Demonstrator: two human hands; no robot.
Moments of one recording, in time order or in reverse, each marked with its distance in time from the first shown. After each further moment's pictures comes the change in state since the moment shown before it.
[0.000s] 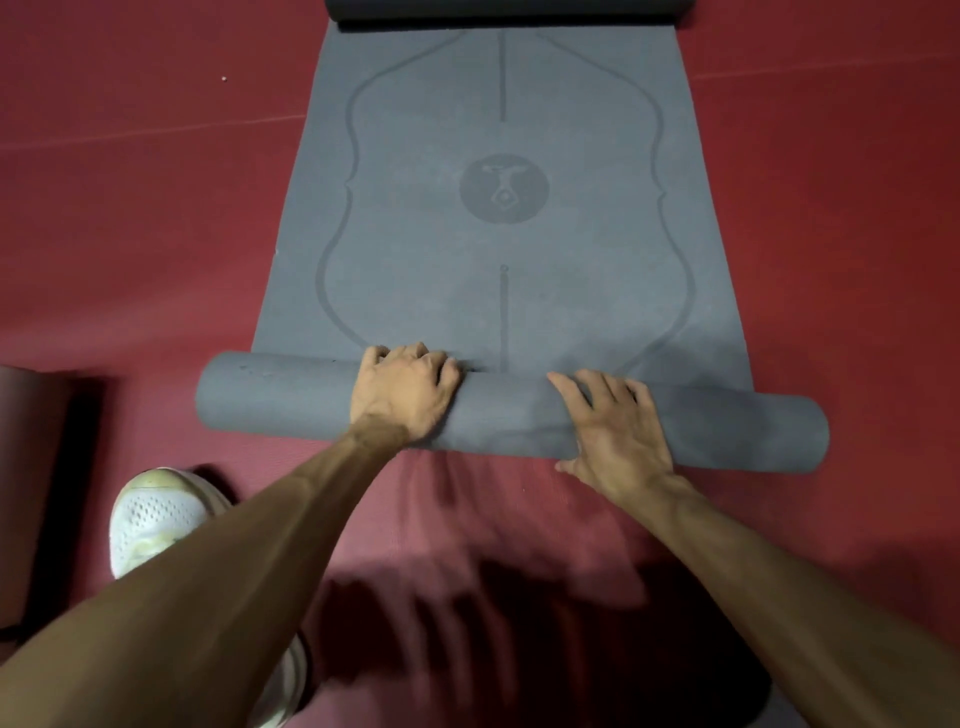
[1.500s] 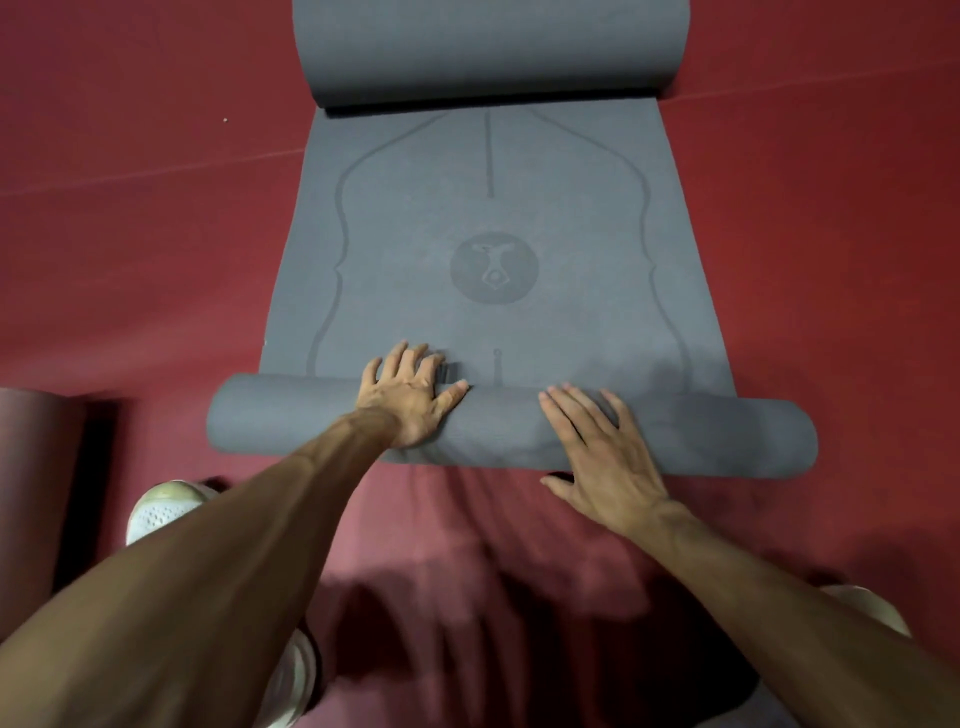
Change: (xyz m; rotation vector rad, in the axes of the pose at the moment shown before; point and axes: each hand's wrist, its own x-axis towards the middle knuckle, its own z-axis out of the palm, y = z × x) left_hand -0.006 0.000 -0.014 -0.092 -0.237 0.003; right_hand -0.033 -0.007 -0.002 0.058 0.102 -0.126
